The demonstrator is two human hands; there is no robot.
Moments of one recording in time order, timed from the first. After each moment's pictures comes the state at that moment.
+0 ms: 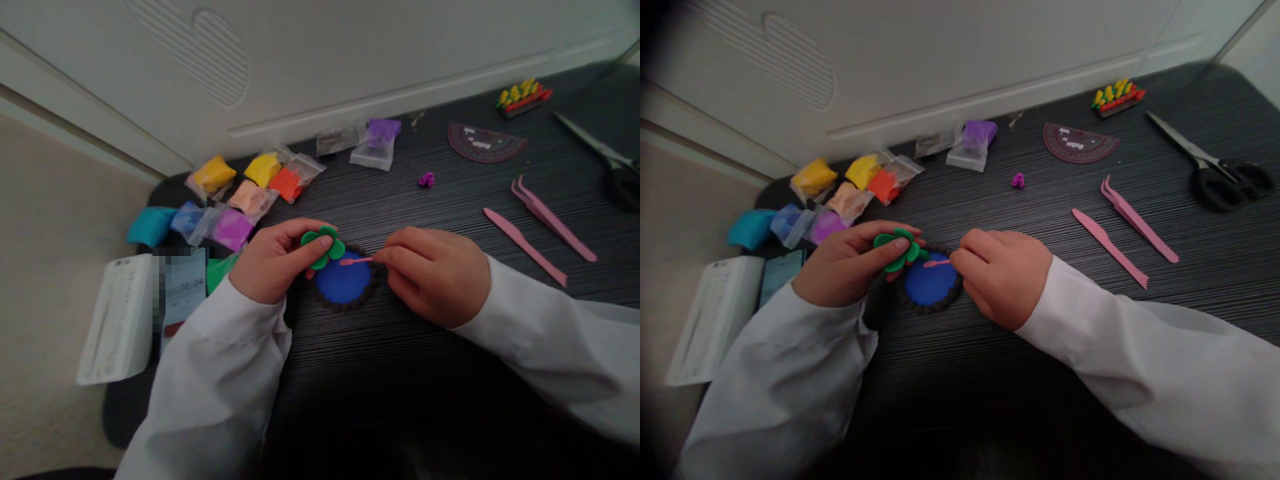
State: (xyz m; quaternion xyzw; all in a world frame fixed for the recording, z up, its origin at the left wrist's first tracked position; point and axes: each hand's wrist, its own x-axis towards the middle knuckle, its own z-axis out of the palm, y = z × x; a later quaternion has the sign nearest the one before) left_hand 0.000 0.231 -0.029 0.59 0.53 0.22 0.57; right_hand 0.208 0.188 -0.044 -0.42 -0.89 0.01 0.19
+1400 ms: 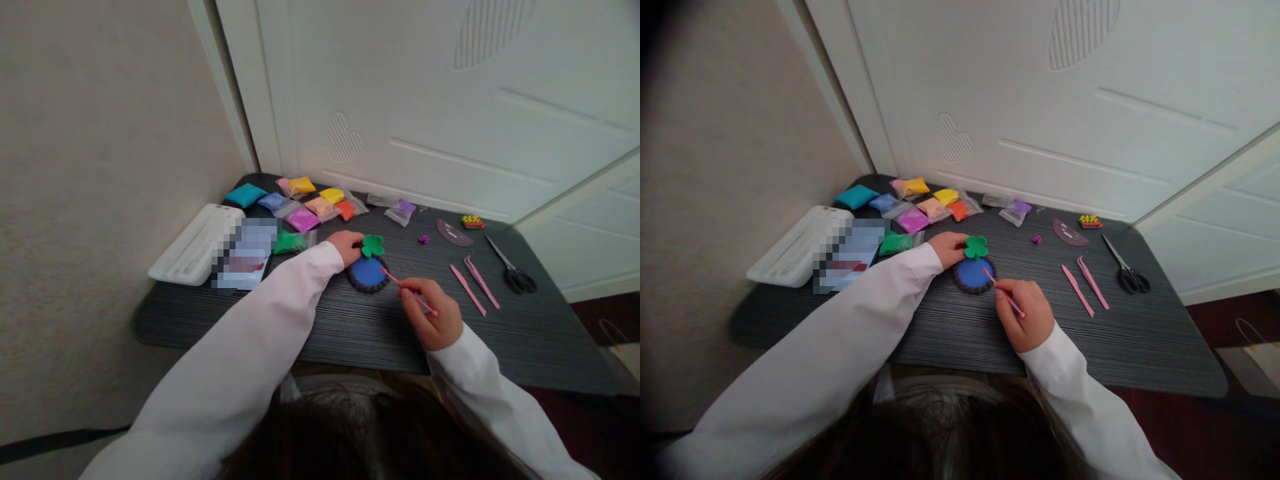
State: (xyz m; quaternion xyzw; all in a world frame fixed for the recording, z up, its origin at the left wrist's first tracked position) left_hand -0.009 0.230 -0.045 0.79 0.46 0.24 0.33; right_hand 0.180 0.117 -0.024 -0.50 -0.80 0.11 0.32
